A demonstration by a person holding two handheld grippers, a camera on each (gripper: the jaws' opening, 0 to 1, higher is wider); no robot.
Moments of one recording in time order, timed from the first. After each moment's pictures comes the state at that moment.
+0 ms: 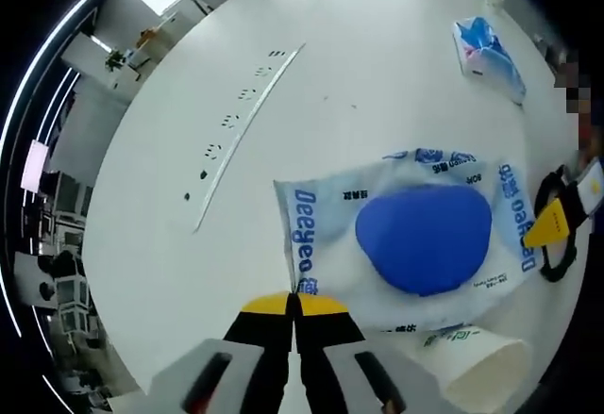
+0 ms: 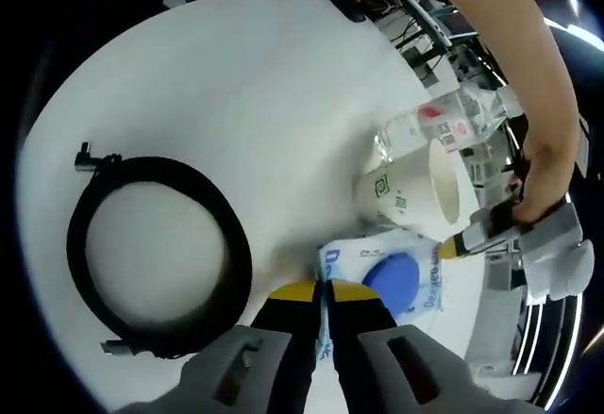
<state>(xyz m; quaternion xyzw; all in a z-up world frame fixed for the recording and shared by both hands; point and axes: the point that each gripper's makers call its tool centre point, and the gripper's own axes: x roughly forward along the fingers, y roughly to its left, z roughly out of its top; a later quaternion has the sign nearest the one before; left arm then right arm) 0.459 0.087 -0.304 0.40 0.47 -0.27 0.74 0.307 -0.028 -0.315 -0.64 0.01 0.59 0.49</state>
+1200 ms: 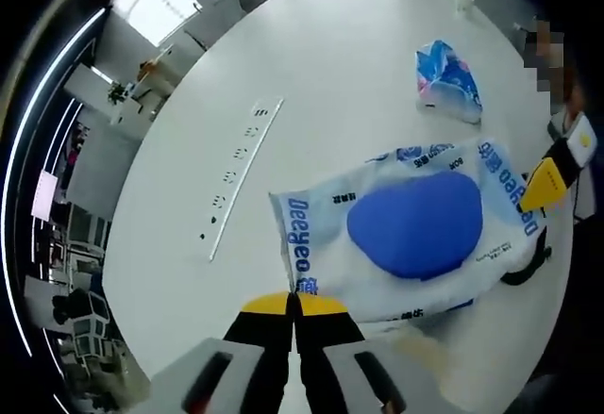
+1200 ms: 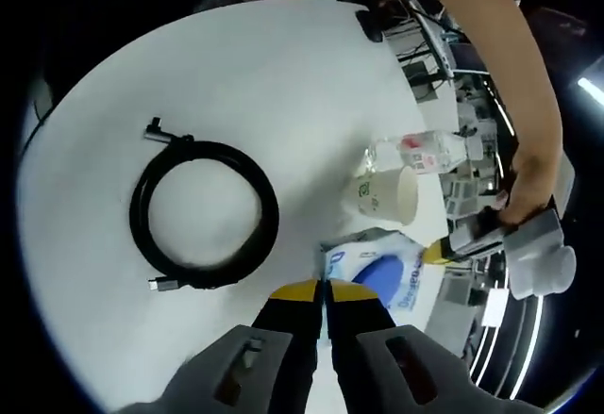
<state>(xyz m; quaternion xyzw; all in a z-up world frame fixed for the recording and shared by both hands) 0.423 0.043 -0.245 0.43 0.41 -0.29 0.75 0.277 -0.079 -0.258 -0.70 -0.06 0.55 0.45</state>
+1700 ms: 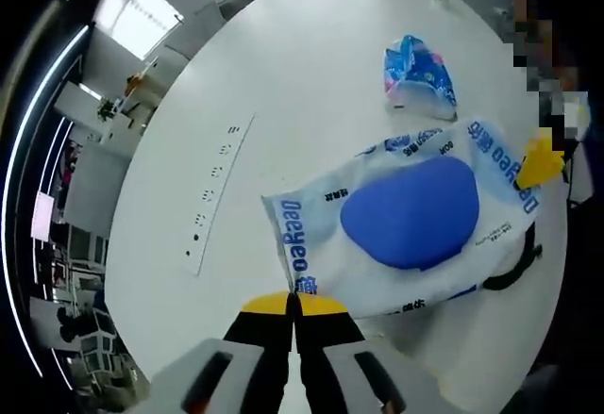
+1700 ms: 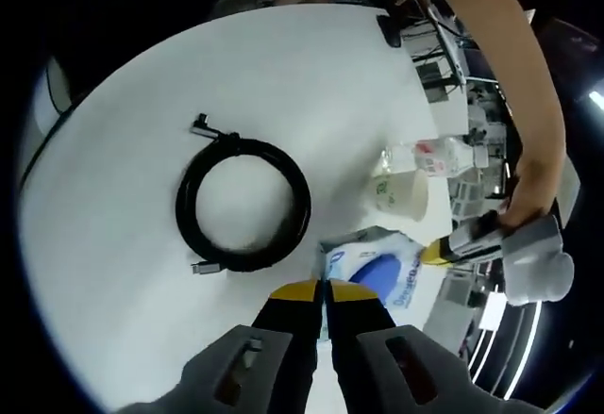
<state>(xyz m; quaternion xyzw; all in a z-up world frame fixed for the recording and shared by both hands) 0.400 0.011 -0.253 0.45 0.40 -0.31 0.73 0.259 -0.106 -0.256 -0.72 -0.06 0.55 0.43</state>
